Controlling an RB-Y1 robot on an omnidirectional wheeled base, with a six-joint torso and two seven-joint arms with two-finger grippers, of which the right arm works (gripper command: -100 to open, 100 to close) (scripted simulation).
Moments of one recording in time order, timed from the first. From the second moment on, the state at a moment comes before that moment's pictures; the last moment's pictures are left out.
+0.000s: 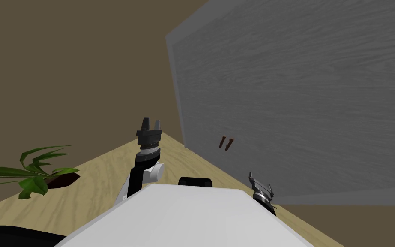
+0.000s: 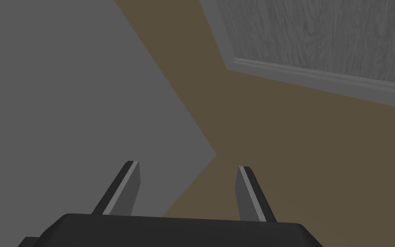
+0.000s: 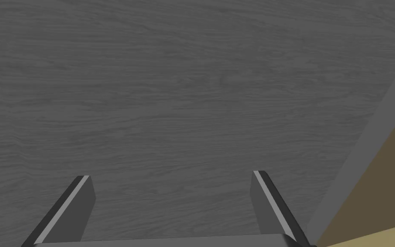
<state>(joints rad) 0.27 -0.32 -0.17 -0.74 -0.68 -0.83 -1.42</state>
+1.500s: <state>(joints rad) 0.24 -0.15 -0.09 -0.89 -0.62 -0.80 -1.28</state>
